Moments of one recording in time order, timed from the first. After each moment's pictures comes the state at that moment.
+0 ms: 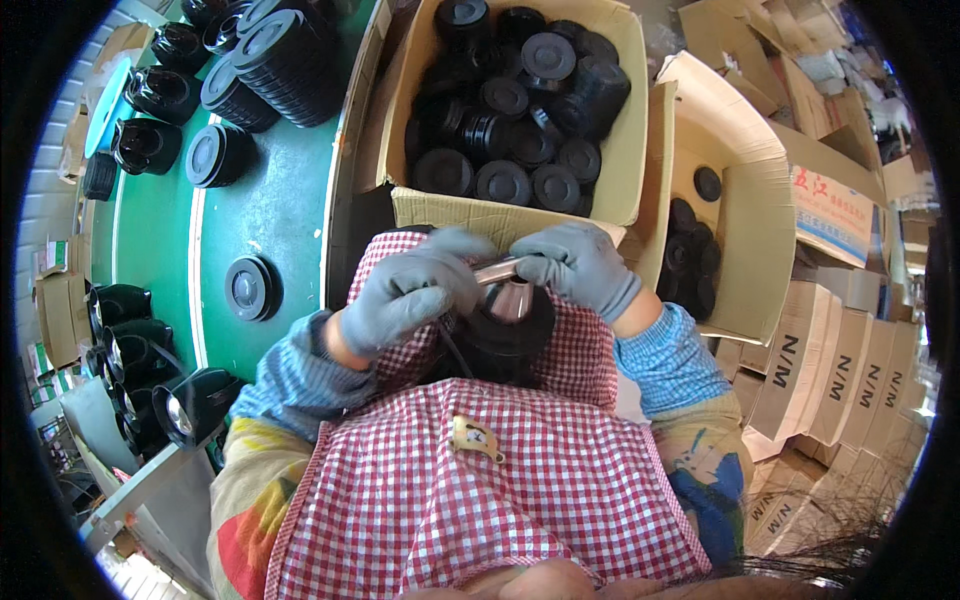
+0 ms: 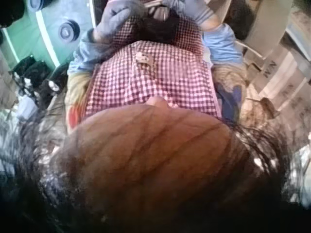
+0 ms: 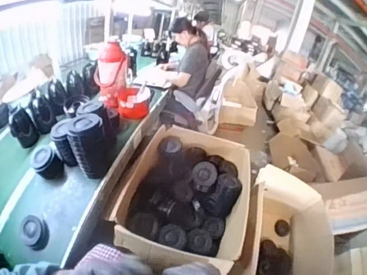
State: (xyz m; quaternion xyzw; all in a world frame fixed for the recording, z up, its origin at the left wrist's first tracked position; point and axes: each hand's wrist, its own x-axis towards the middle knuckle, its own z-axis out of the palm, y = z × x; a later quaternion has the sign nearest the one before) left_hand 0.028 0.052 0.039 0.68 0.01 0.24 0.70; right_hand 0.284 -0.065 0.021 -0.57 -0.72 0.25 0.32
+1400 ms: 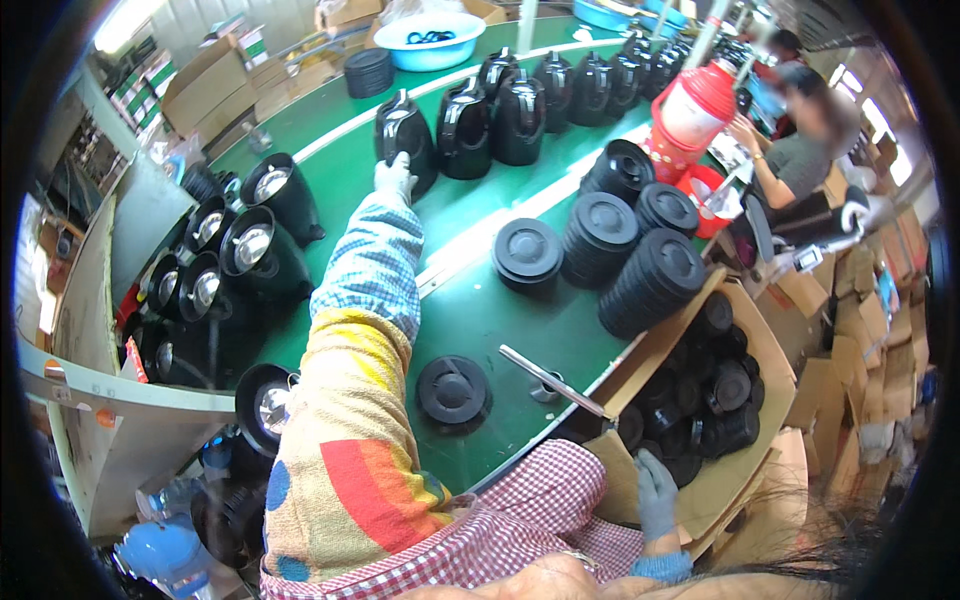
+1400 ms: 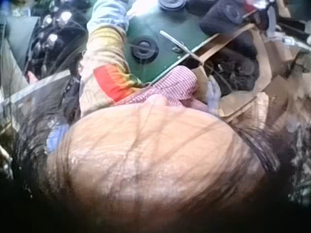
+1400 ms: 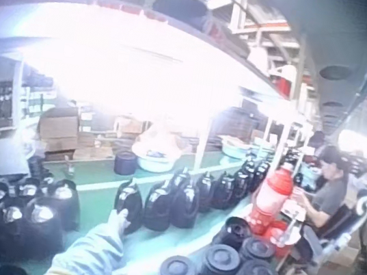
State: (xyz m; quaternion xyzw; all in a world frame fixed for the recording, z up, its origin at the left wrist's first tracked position) left_hand -0.432 0.468 -0.050 0.12 0.57 0.74 0.33; right_hand 0.180 0.043 -0.047 -0.65 -0.56 0.37 0.35
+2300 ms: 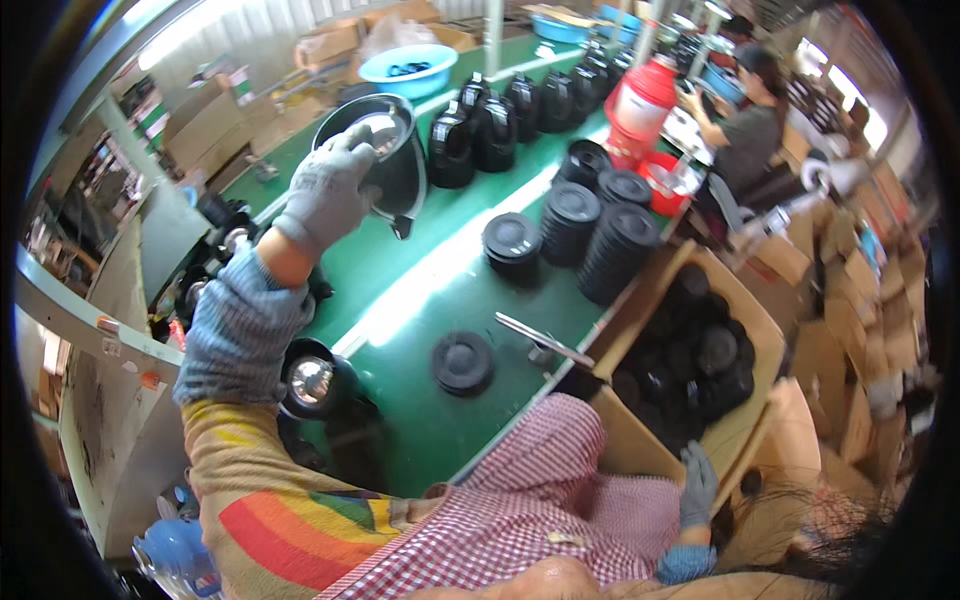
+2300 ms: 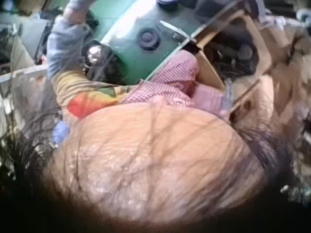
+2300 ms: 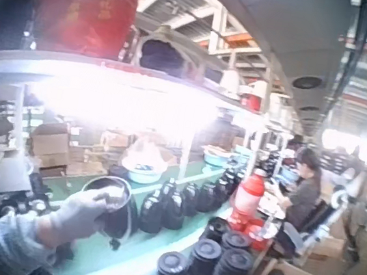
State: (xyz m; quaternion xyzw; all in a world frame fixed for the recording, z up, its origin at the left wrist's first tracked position) left_hand -0.365 0.207 0.243 0.79 0.54 0.22 -0.20; right_hand 0.238 -0.069 0.005 -0.68 -0.40 0.37 0.49
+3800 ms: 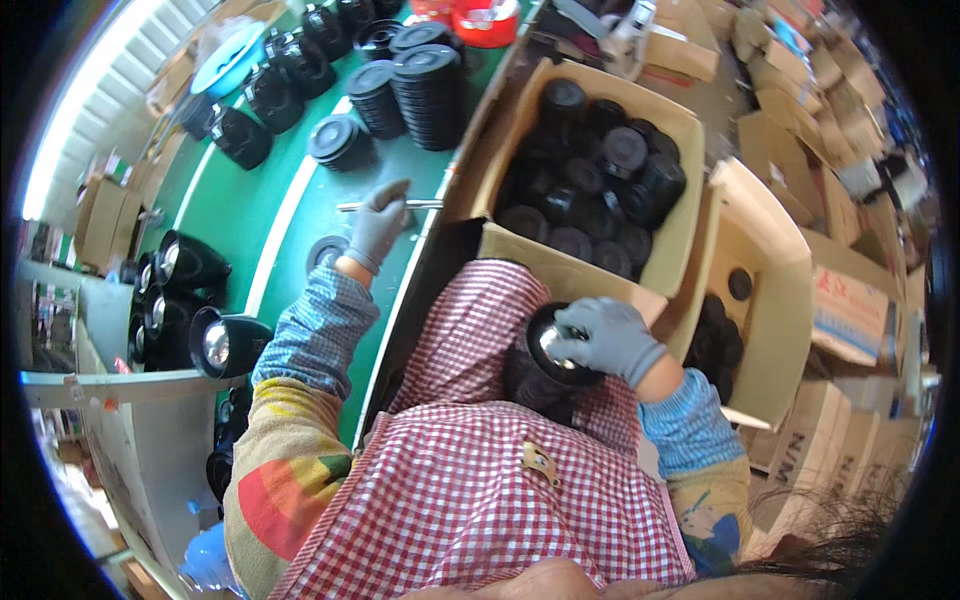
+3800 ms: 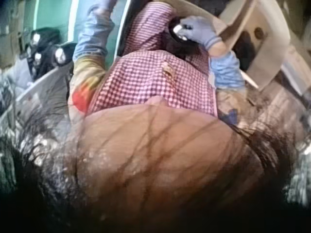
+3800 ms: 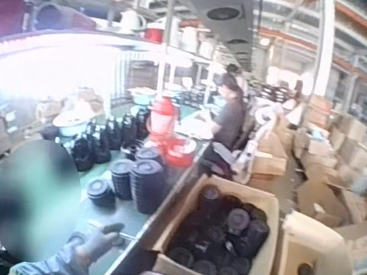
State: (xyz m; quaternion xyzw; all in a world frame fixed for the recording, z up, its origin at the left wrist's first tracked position) left_hand -0.104 0.158 -0.032 0.61 0.48 0.42 0.47; right_hand 0.224 -0.092 0.059 -0.61 -0.74 0.28 0.10
